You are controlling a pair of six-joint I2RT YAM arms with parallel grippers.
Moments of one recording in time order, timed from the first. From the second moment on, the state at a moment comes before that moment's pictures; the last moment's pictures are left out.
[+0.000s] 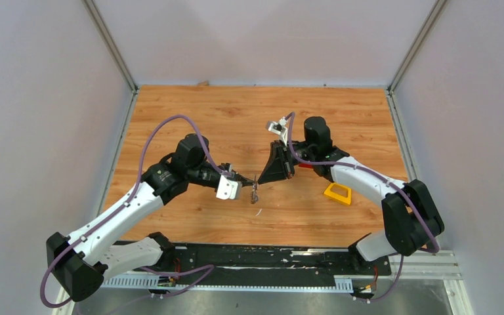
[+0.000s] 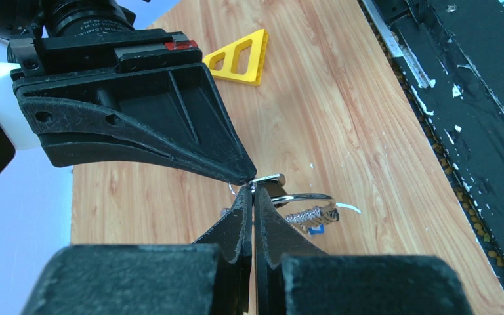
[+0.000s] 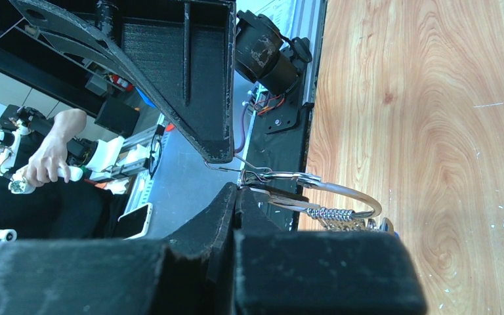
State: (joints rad) left arm -0.70 1.02 0.92 -0.45 0.86 1.00; right arm 0.54 1.47 0.90 0.32 -1.34 0.46
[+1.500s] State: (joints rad) left arm -0.70 1.02 0.92 -0.45 0.85 1.00; right arm 0.56 1.48 0.90 0.37 -1.38 0.50
